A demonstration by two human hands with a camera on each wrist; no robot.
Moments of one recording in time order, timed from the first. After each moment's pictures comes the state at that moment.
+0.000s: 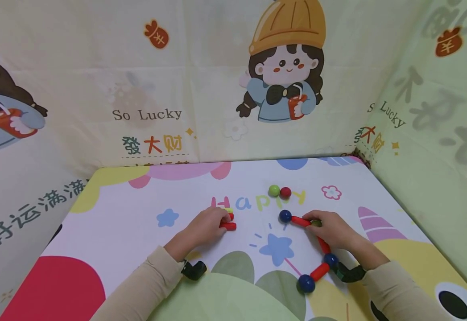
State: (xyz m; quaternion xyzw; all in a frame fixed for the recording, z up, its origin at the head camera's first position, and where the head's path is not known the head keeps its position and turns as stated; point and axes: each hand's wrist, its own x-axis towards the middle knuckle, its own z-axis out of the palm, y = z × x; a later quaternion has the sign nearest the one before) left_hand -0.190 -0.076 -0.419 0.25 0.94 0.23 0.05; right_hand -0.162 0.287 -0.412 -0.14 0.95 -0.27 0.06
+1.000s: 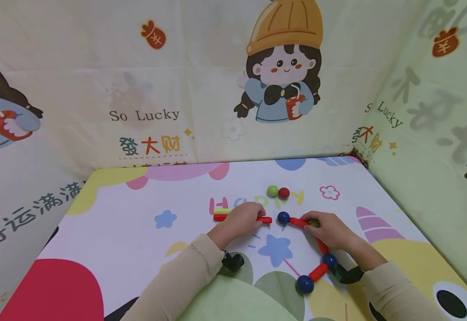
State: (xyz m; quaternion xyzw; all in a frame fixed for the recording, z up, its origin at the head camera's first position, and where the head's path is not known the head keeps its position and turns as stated) left_hand -0.207 0.022 -0.411 0.24 0.94 0.22 0.12; right_hand -0.163 0.289 -0.416 -0.14 0.95 -0.27 0.06
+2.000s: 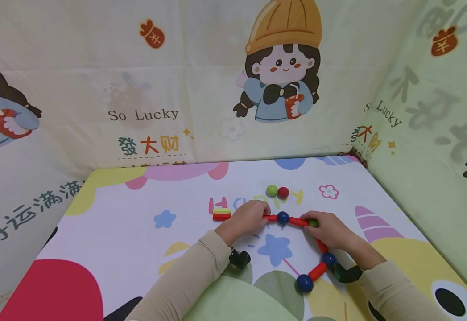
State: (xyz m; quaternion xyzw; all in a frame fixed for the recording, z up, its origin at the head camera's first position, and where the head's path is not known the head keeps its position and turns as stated) left_hand -0.213 0.038 -0.409 0.27 0.93 0.22 0.09; right_hand -0.161 0.286 -0.414 -0.13 0.95 -0.27 0.07
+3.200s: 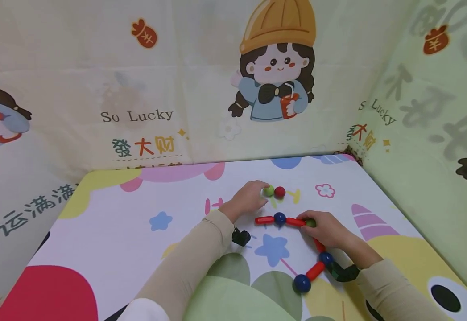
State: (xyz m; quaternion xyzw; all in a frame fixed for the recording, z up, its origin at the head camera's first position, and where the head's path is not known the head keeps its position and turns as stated) left_hand -0.262 0.045 -0.400 0.28 0.93 0.23 0.07; right_hand -0.164 0.286 -0.418 -0.11 0.95 -0.27 0.08
